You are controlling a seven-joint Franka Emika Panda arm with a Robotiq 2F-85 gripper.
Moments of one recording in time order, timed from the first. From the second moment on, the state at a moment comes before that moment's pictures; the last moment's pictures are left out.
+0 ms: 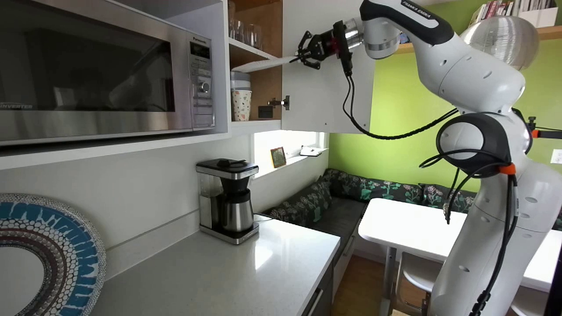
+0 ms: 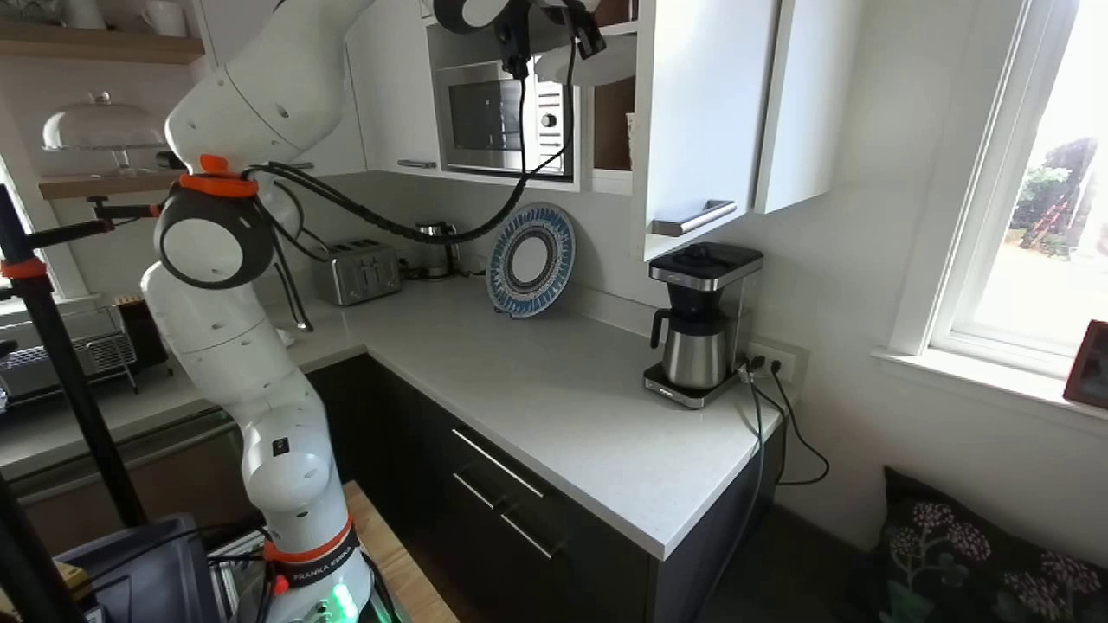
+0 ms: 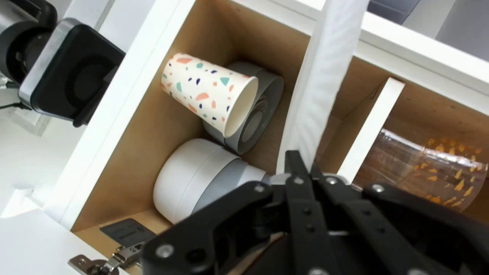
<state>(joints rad) -0.22 -0.22 -0.29 -1.22 0.82 1.88 0.37</state>
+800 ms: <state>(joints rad) -0.19 -0.37 -0.32 -1.47 0.89 1.57 0.08</state>
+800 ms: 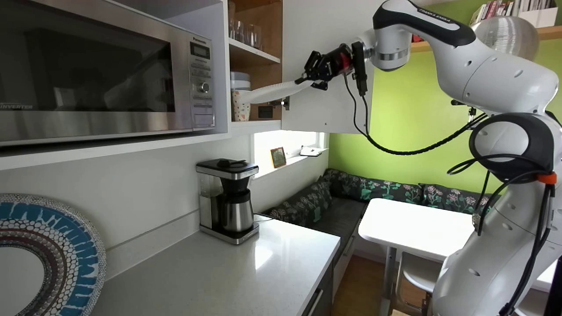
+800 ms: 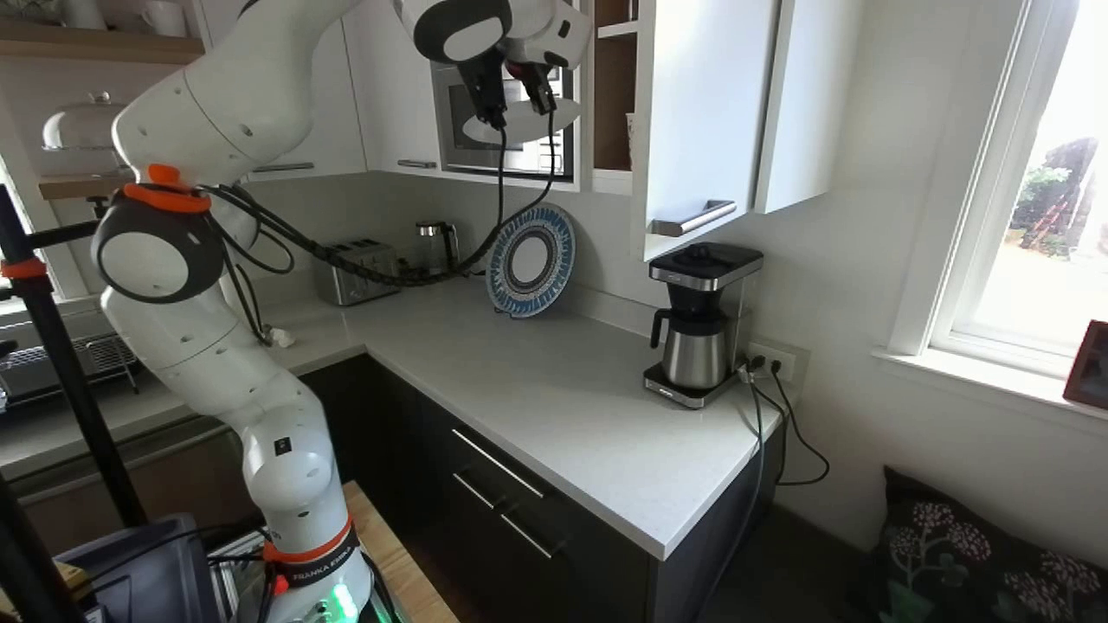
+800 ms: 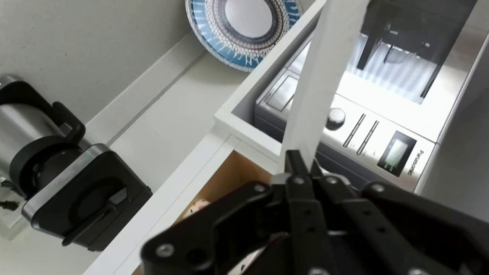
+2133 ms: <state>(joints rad) -0.21 -0.38 -0.32 -1.77 0.83 1.50 0.01</state>
